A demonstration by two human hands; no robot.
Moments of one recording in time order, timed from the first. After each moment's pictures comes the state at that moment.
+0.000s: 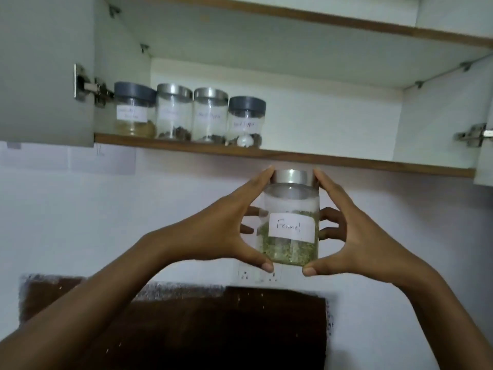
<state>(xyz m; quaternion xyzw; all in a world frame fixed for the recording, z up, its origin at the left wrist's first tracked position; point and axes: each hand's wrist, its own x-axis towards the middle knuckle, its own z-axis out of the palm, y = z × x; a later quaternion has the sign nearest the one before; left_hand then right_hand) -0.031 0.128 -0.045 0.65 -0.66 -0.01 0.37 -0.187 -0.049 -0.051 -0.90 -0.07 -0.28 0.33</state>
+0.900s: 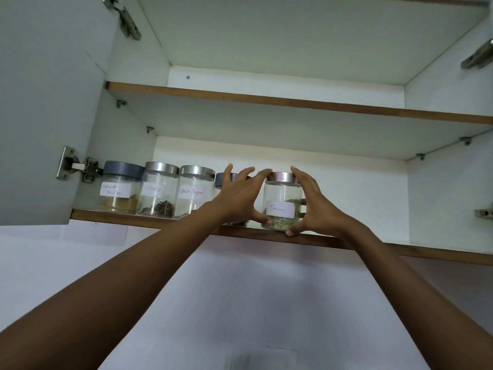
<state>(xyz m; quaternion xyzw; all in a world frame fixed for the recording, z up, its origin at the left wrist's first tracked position) 0.063 -0.021 0.103 0.75 -0.48 0.43 0.15 -0.047 -0.190 0.096 -0.91 -0.07 -0.37 0.17</state>
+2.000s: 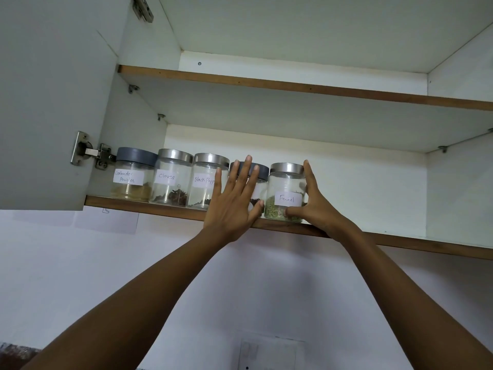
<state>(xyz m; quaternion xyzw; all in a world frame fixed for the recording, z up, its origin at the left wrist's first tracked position) 0.120 -0.017 0.046 0.73 -0.36 0.57 0.16 -0.008 -0.170 0.078 -0.86 -0.08 -0.39 0.32</state>
